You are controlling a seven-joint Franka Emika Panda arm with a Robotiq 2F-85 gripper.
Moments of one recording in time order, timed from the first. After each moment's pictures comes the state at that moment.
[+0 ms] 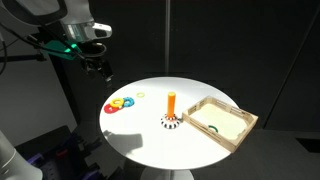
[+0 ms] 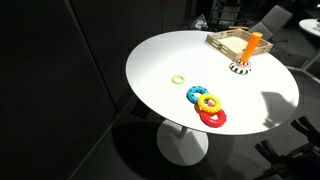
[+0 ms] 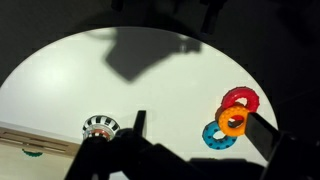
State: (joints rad) arm 0.05 -0.75 -0.06 -2.80 0.02 2.16 -0.22
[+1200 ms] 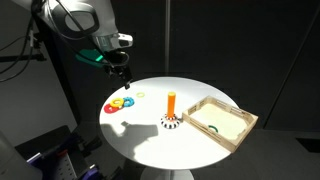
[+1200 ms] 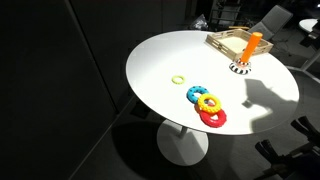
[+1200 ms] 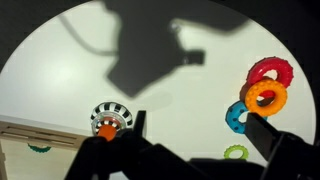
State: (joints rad) arm 0.04 -0.42 -0.05 -2.67 0.02 2.37 -0.15
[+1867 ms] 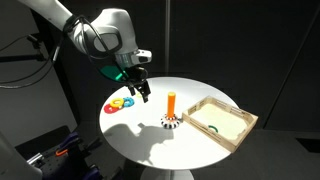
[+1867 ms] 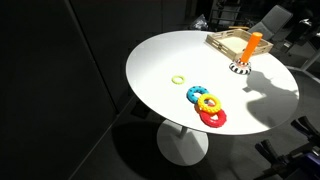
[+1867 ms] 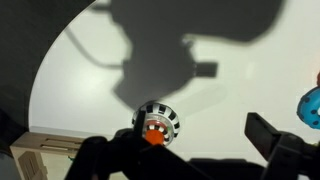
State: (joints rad) arm -0.07 -0.15 -0.06 -2.58 -0.09 2.57 -0.06
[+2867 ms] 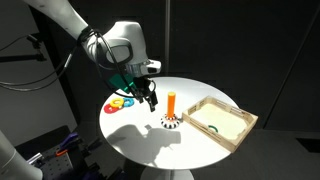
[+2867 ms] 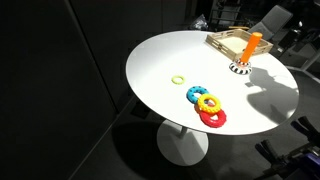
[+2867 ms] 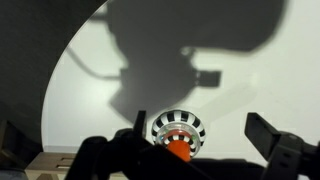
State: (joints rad) arm -0.10 -0.01 -0.09 -2.53 -0.10 2.63 0.00
